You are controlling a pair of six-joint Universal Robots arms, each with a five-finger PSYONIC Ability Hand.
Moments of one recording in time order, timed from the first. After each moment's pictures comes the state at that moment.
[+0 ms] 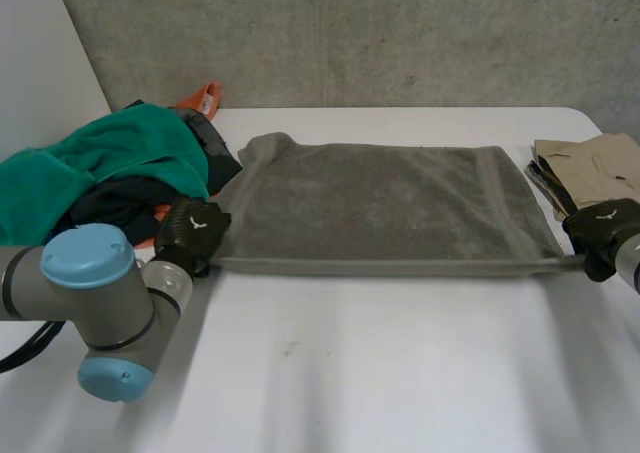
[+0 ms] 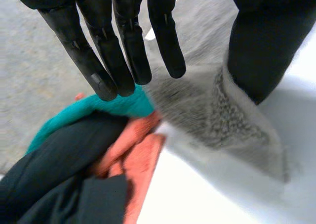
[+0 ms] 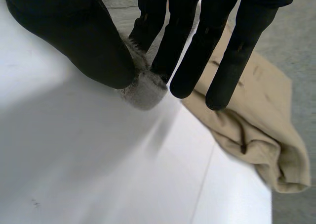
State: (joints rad) left arm 4.35 -2.18 -1.70 3.72 -1.56 3.83; right arm 1.57 -1.16 1.58 0.05 1.48 2.45; left_hand 0.74 0.74 0.75 0.74 0.57; right_hand 1.11 1.17 1.19 1.20 1.03
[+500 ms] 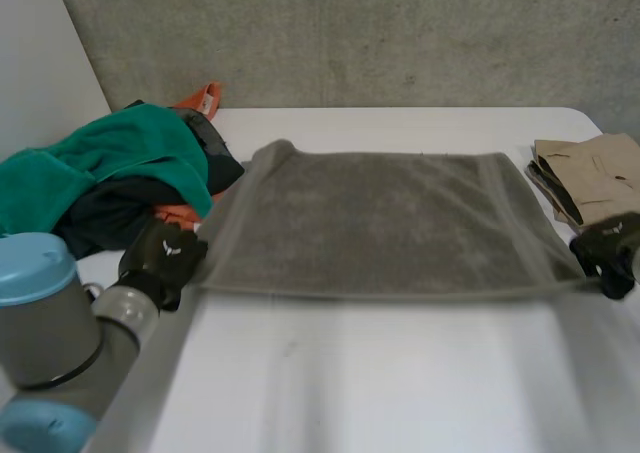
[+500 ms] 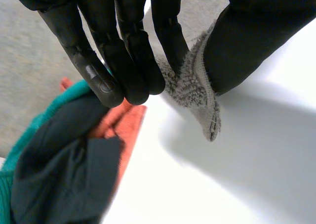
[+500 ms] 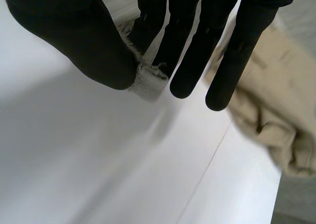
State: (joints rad) left arm 4.39 -1.88 -1.94 3.51 -1.52 3.89; right arm 1.54 -1.19 1.54 0.31 1.47 2.28; left_hand 1.18 1.20 1.19 1.20 0.98; right_hand 1.12 1.17 1.19 1.20 1.03
